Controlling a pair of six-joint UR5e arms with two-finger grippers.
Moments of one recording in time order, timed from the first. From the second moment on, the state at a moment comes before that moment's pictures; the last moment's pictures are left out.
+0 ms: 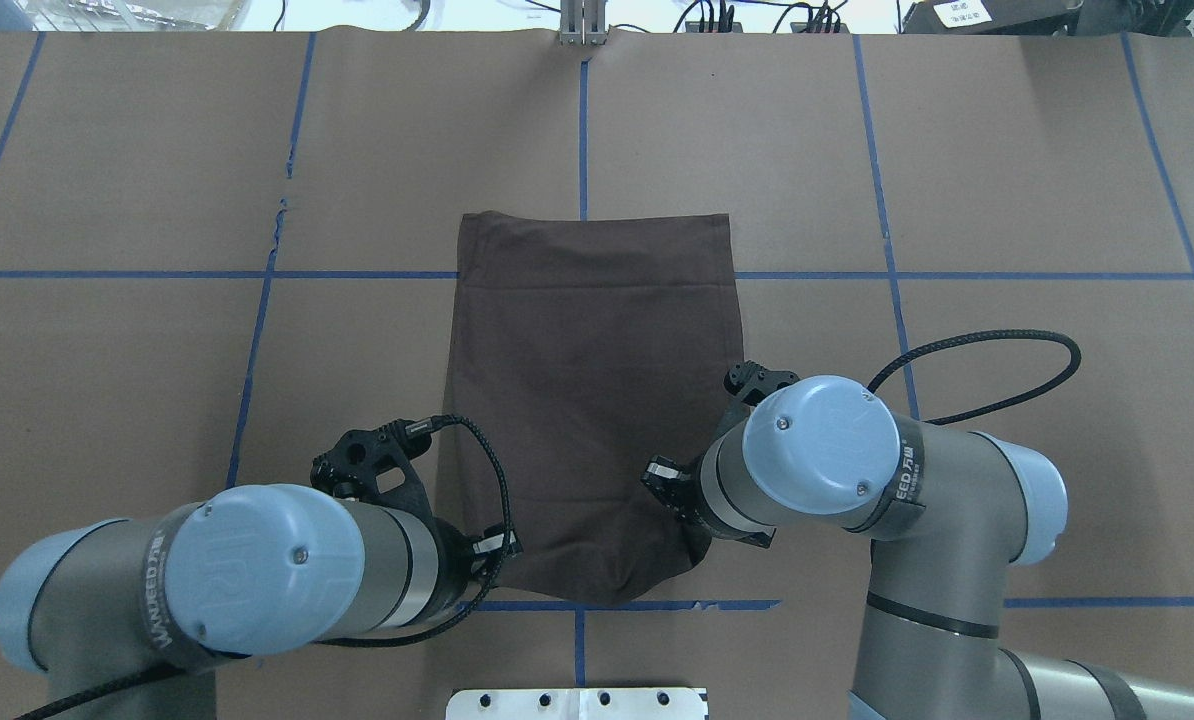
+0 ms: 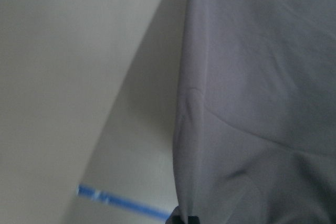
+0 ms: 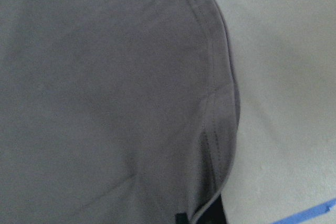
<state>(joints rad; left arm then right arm) -0.19 -2.02 -2.19 -1.49 -1.68 -1.84 0.33 -1.15 2.05 -1.56 1.83 1.84</state>
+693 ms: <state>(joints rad) -0.19 -2.00 -2.27 -1.44 -1.68 -1.85 0.34 -1.18 2.11 -1.51 1.89 1.83</state>
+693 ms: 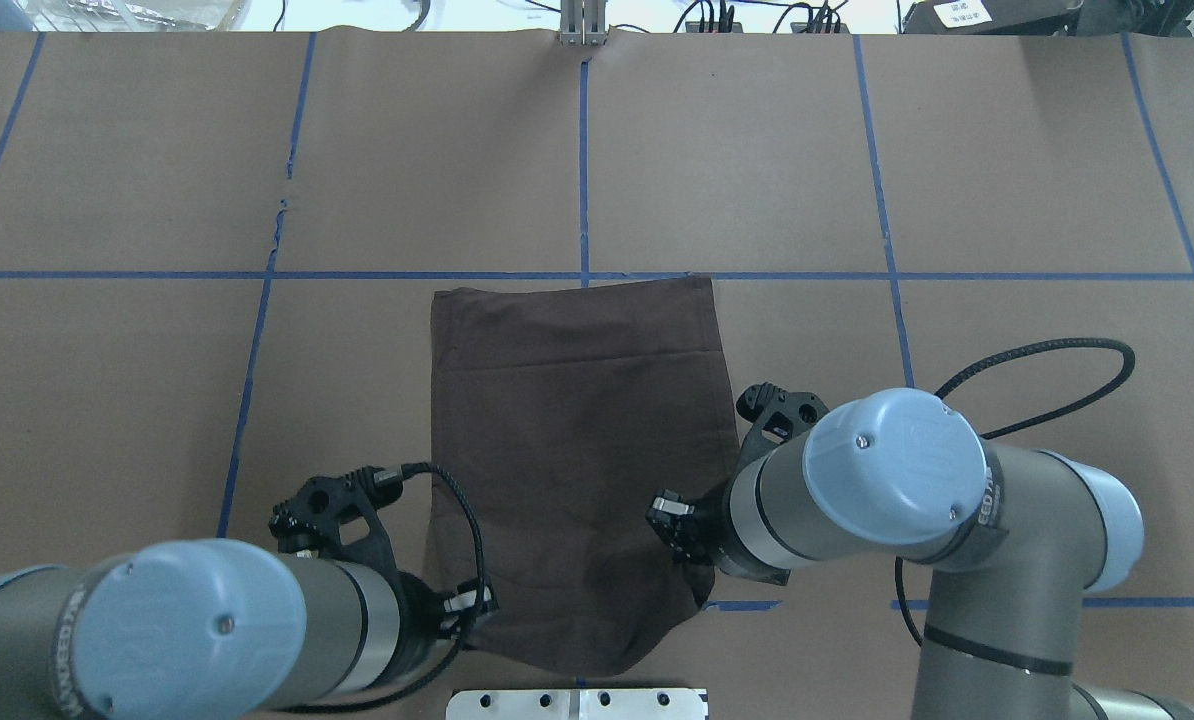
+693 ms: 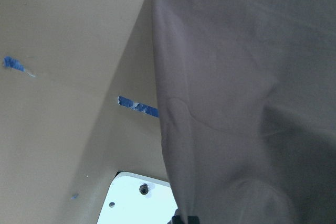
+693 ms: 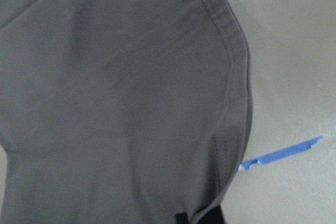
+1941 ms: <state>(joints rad) -0.54 -2.11 -1.81 -1.78 -1.72 -1.74 0.66 -0.92 1.54 -1.31 1.99 1.80</state>
